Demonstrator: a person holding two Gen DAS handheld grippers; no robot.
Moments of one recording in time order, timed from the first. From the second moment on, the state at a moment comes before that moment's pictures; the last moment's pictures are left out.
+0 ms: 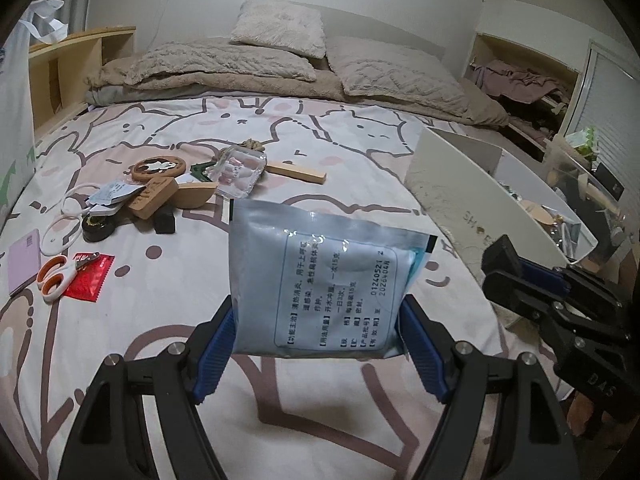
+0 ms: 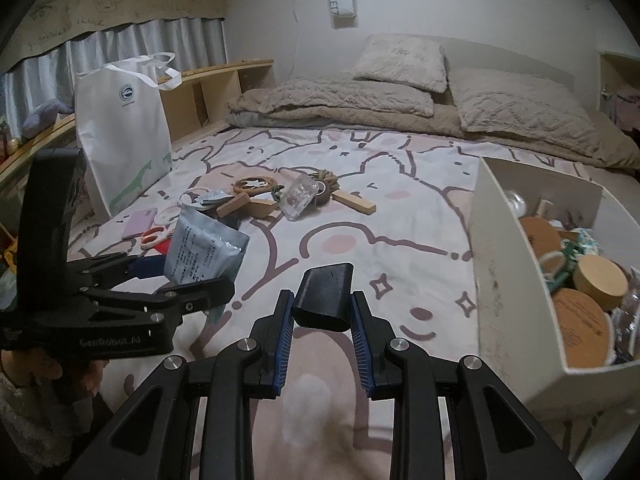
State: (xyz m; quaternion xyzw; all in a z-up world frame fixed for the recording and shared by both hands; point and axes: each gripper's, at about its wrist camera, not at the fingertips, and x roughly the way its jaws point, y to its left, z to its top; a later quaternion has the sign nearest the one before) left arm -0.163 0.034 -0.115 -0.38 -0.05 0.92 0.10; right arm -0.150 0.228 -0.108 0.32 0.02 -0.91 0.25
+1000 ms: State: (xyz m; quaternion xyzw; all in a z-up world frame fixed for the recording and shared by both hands) left arm -0.113 0.157 -0.021 -0.32 -0.06 0.93 0.17; right arm -0.092 0.367 -0.033 0.28 0.00 -0.94 0.19
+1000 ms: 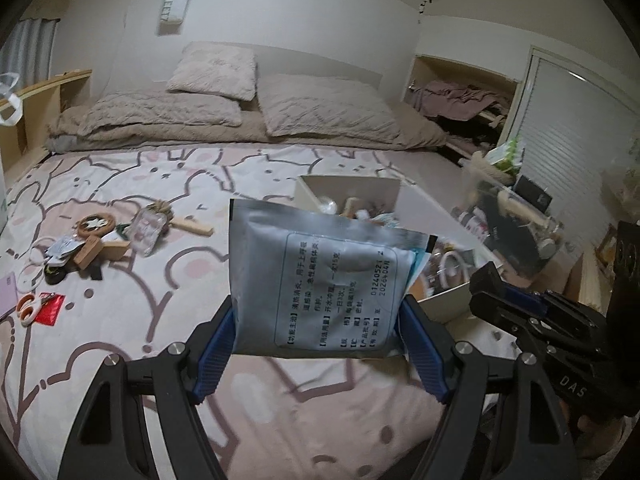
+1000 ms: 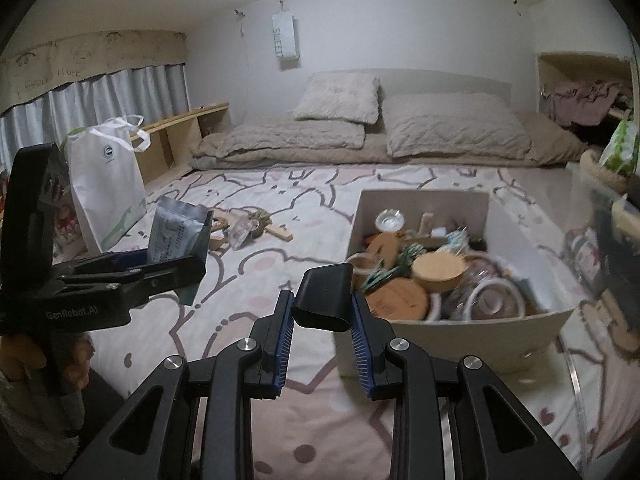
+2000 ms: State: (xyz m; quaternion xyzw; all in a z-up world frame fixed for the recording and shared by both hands) left arm -0.169 0.259 0.122 -0.30 -0.03 0.93 0.20; right arm -0.131 0.461 0.070 0.24 0.03 -0.95 0.18
